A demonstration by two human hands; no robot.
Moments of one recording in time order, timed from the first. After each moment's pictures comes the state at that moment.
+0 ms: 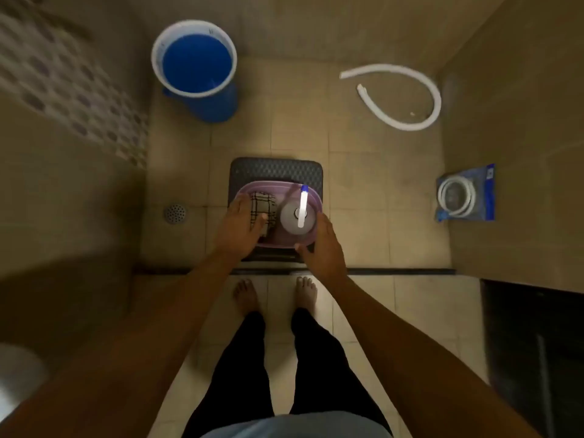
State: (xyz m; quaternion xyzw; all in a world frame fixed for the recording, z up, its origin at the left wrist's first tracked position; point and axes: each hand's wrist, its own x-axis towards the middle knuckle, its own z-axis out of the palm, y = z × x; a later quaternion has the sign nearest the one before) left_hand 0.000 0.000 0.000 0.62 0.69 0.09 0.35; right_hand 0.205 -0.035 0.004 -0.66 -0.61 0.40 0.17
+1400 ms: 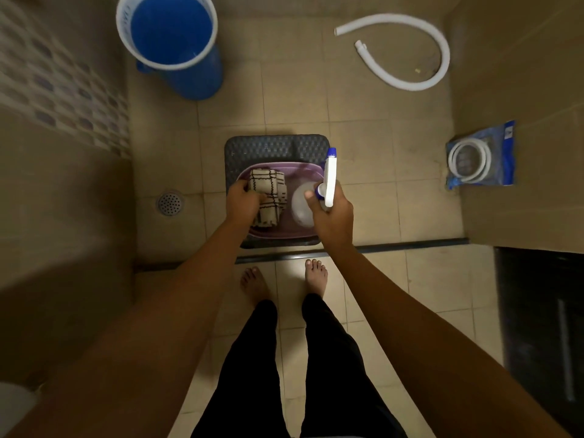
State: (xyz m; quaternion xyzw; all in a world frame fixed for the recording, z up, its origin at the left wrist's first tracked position) left_hand 0.006 0.050 -0.033 0.25 0.76 0.24 0.56; right_hand 0.169 0.005 -0.001 -0.73 -0.46 0.36 0.34
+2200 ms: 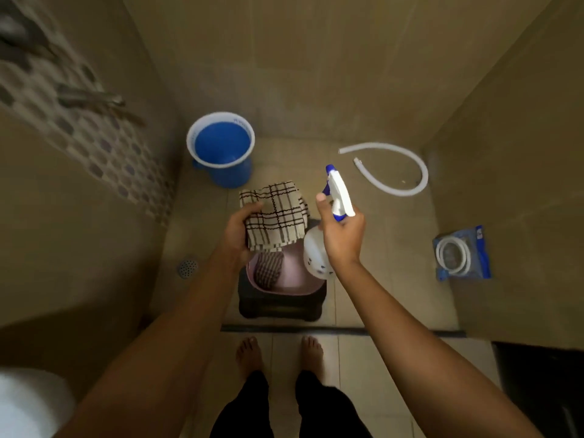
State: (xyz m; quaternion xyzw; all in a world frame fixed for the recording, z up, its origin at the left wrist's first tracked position) left_hand 0.007 0.046 0.168 0.10 0.47 0.48 0.73; right_hand 0.175 0.045 0.178 -0.63 -0.45 0.38 0.50
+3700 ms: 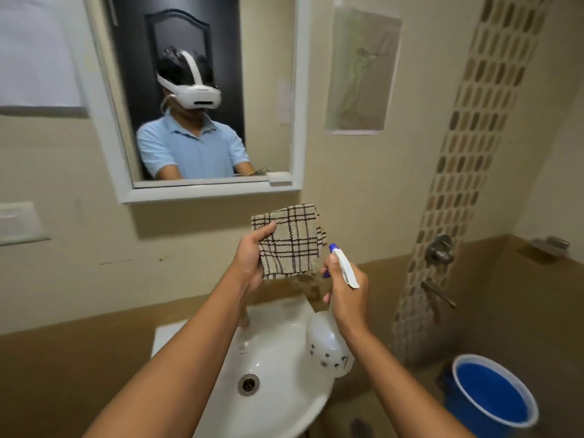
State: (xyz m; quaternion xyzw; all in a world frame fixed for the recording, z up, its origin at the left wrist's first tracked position) left_hand -0.186 -0.404 0.503 0.11 0.48 0.85 0.20; right_hand -0.088 -0.267 0.455 -0.08 -0.68 0.64 0.35
